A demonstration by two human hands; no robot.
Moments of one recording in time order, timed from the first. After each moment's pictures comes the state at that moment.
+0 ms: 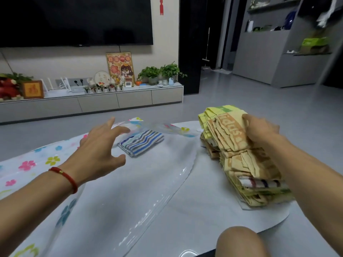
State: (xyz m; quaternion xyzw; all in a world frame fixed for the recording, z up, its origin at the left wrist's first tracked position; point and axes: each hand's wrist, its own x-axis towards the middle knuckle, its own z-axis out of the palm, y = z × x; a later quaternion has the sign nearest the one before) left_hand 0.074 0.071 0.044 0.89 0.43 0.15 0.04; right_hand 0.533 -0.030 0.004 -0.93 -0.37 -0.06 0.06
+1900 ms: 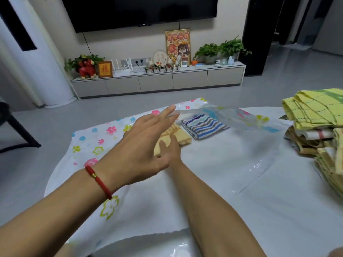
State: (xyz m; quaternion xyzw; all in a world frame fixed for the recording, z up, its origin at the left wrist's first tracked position) left_hand -0.043 0.048 0.054 0.91 0.38 0.16 0.05; right_hand 0.069 0.160 -0.124 -0.65 -0.40 0.40 0.51
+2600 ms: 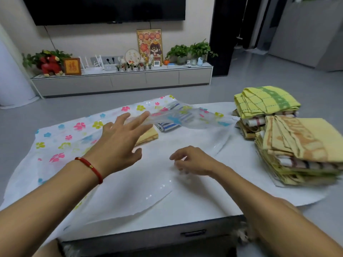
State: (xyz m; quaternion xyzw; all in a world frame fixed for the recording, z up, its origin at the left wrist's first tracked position) left_hand -0.022 0.042 0.025 0.91 0.39 0.06 -0.07; right_hand 0.222 -0.003 -0.075 -0.67 -0.62 0.34 0.22
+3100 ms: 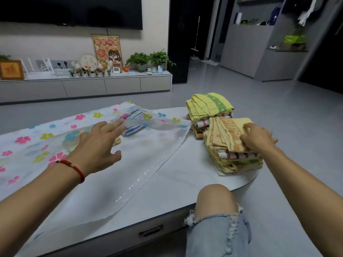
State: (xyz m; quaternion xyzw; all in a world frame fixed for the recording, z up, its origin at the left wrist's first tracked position) left_hand 0.044 0.029 0.014 0.92 0.39 0.08 -0.03; right_hand 0.483 -0.147 -0.018 -0.96 -0.25 0.04 0.15
